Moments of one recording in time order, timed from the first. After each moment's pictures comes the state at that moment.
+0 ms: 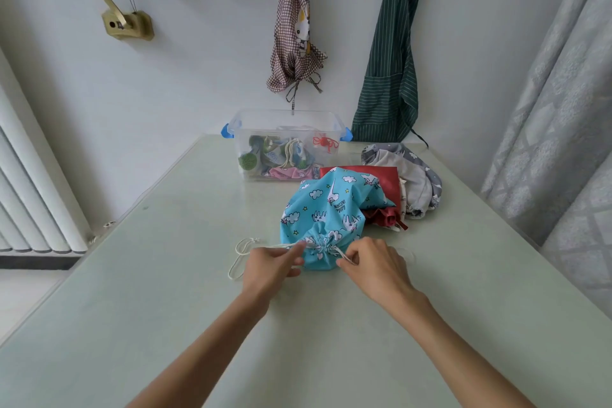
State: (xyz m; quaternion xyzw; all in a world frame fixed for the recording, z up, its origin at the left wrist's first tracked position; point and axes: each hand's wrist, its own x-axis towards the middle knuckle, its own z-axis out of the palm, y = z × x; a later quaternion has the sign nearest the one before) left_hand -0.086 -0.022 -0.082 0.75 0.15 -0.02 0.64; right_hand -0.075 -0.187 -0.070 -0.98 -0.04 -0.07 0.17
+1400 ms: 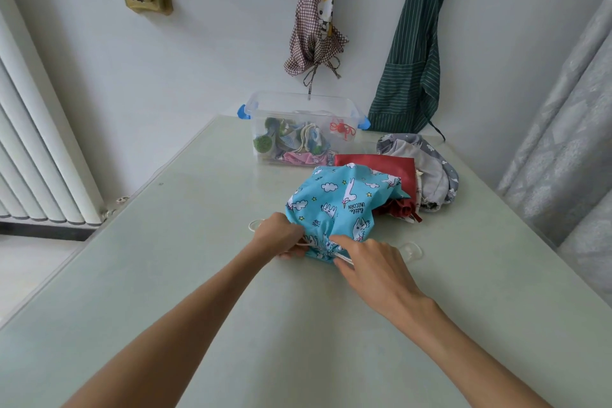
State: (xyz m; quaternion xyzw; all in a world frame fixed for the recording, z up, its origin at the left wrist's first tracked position) left_hand -0.048 -0.003 -0.072 0.86 0.15 -0.10 0.48; right_hand -0.090 -0.172 -0.076 -0.97 -0.21 -0.12 0.05
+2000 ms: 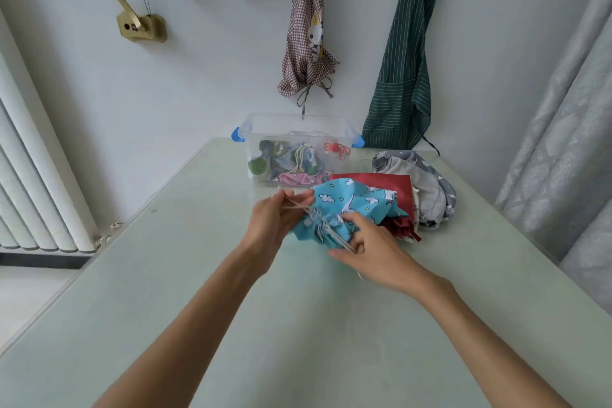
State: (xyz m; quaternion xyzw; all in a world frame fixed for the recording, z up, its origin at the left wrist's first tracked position) left_hand -0.045 -0.005 -0.030 0.54 0.04 0.02 0.84; right_hand -0.047 -0.183 -0.049 -0.91 -0.21 -0.02 0.35
